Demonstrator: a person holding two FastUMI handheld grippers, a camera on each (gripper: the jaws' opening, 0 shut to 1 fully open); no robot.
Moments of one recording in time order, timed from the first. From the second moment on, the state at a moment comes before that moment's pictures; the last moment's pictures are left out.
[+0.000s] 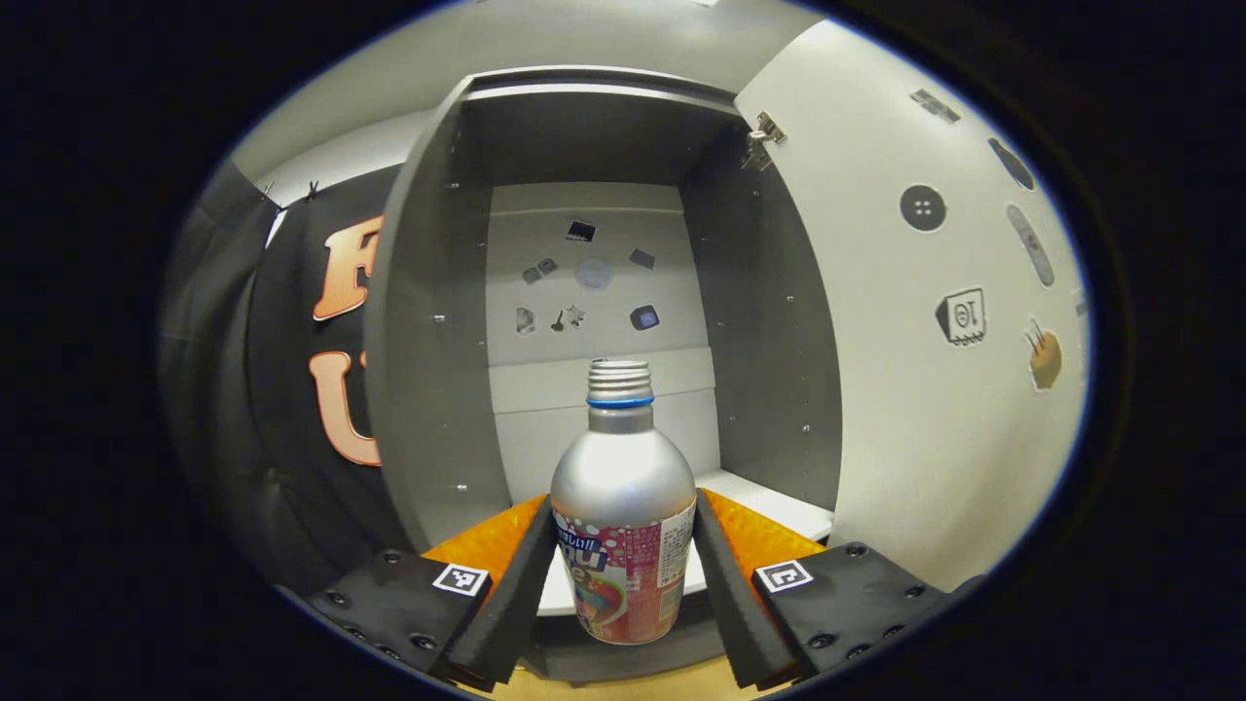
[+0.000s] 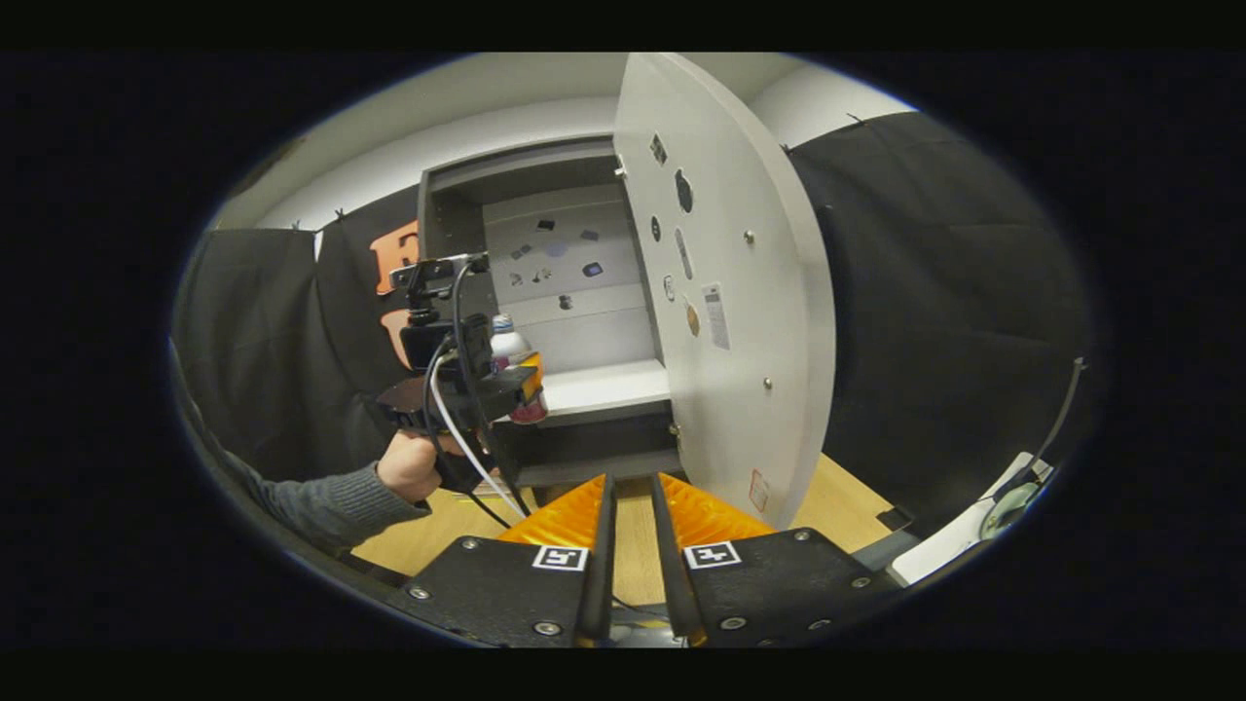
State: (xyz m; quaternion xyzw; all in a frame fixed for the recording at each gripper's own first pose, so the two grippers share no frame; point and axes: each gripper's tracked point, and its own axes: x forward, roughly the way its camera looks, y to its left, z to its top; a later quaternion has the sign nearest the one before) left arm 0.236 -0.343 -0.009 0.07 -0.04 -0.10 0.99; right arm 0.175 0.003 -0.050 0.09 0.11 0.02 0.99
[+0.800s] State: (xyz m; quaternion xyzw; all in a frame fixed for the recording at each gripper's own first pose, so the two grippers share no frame) left arm 0.088 -0.235 -0.248 0.04 0.10 -0.03 0.99; right arm 0.109 0.011 -0.139 0.09 0.23 0.06 0.97
